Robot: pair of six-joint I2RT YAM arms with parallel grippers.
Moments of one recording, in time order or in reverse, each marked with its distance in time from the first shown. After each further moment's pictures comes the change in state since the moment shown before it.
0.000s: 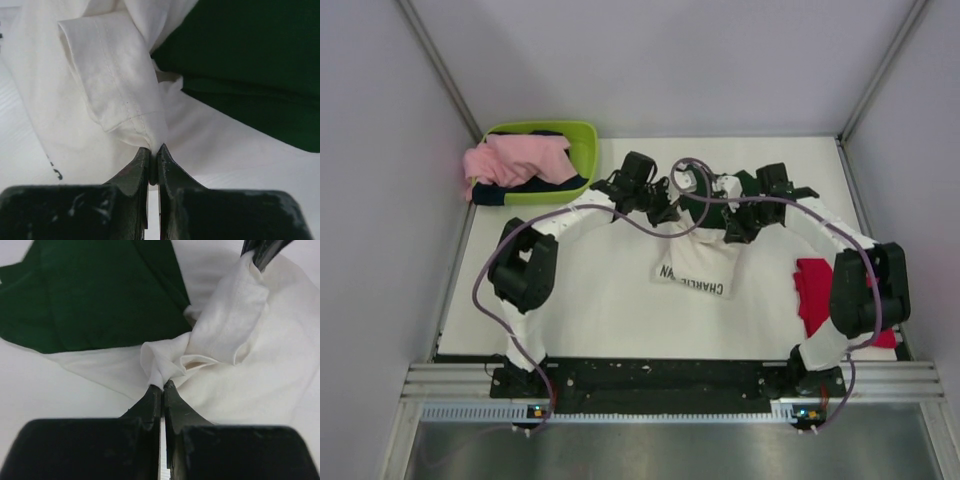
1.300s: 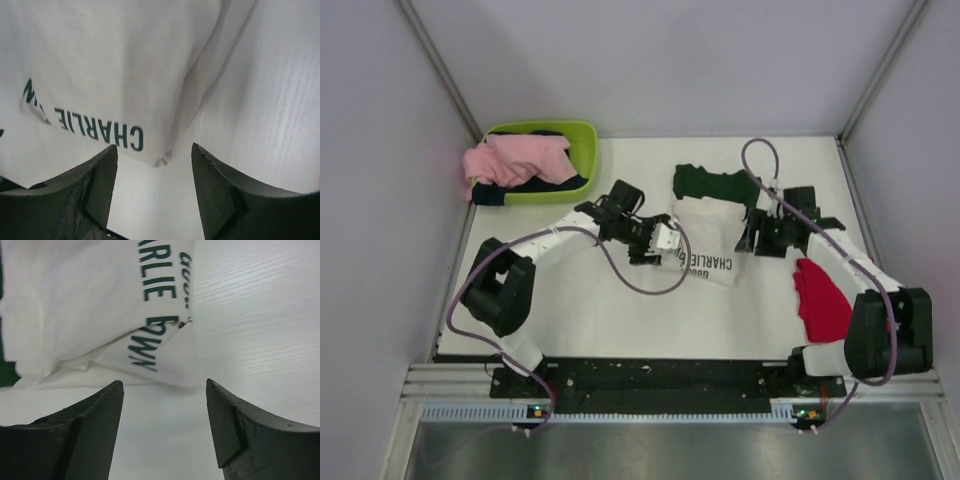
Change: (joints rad) left arm 0.021 -0.183 -0.193 -0.190 0.107 0.600; right arm -0.162 -0.143 -0.141 0.136 0.238 0.841
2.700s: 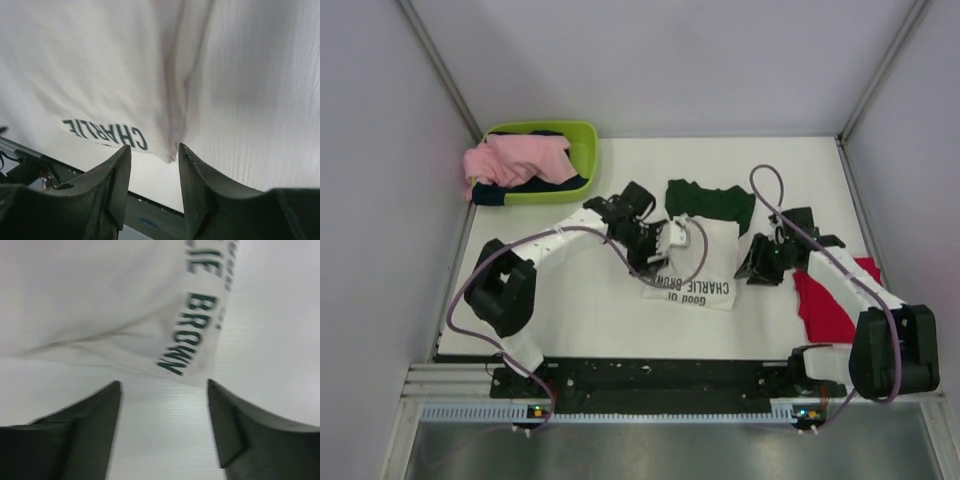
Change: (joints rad) left arm -0.150 -0.012 -0.053 -0.230 -0.209 -0.191; right arm 0.050 -0.183 -0.321 -0.115 -0.092 0.259
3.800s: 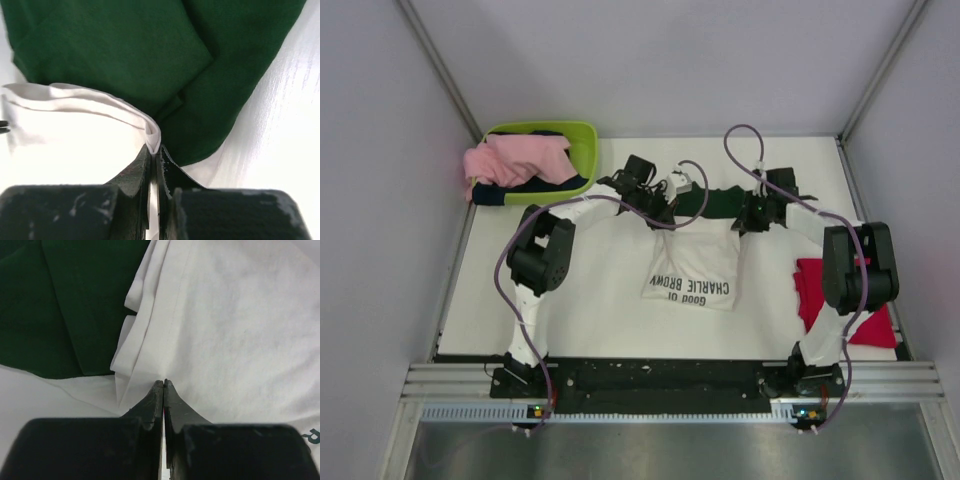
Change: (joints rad) left arm 0.188 0.408 0.381 0.356 0.174 -0.500; right arm -0.005 0.543 0.424 0.365 0.082 -0.196
